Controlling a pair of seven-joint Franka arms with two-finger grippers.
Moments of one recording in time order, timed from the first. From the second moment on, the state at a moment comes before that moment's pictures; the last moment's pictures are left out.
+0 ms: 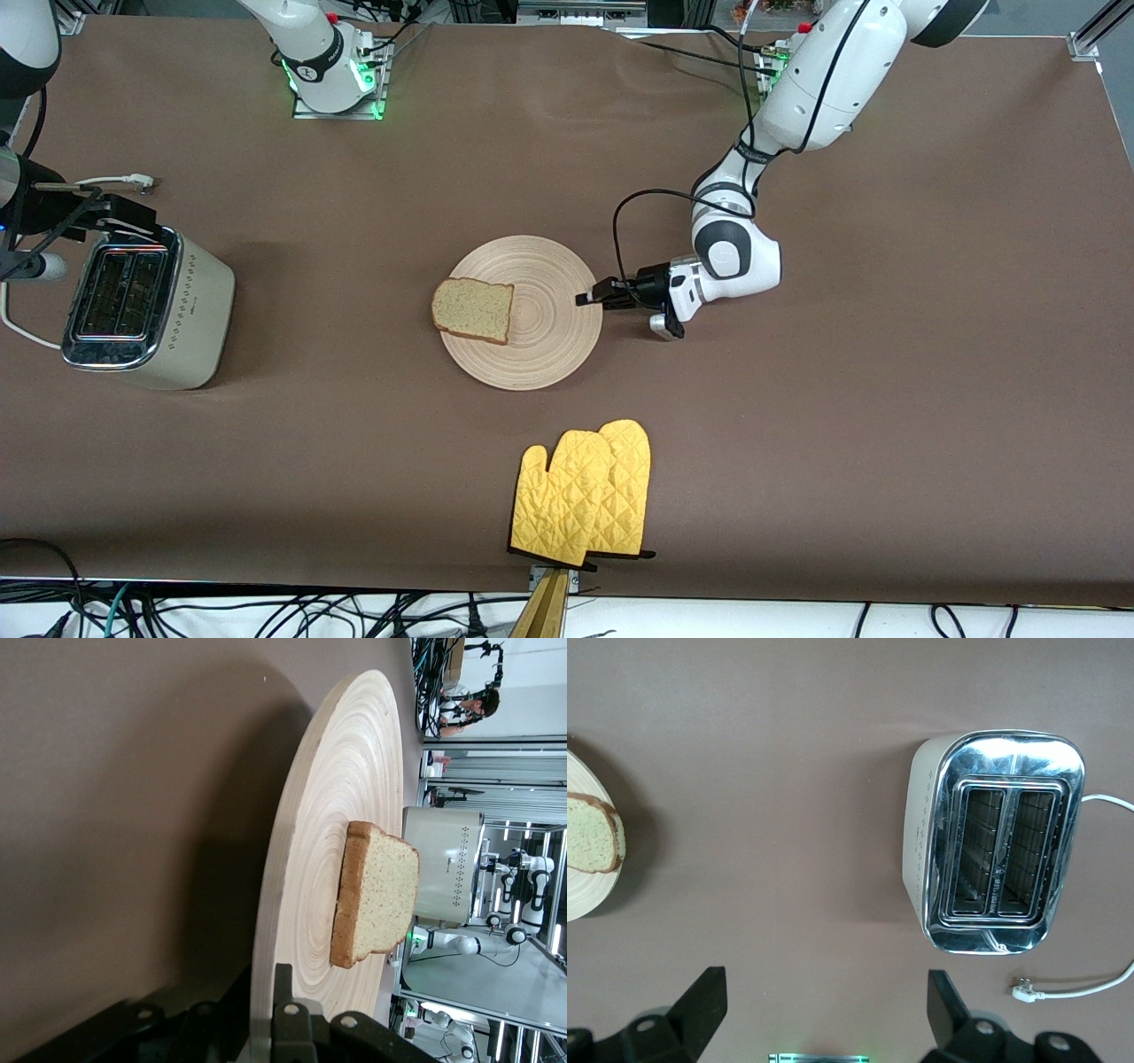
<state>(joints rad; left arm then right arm) -0.39 0.76 -0.17 -1.90 -1.89 2.29 1.03 0.00 0.14 -0.03 -1.51 -0.03 1.50 -0.05</state>
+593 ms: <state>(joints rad) -0.38 0.77 -0.16 -1.87 -1.91 2.29 1.03 0.00 0.14 -0.03 -1.51 -0.03 1.50 -0.05</state>
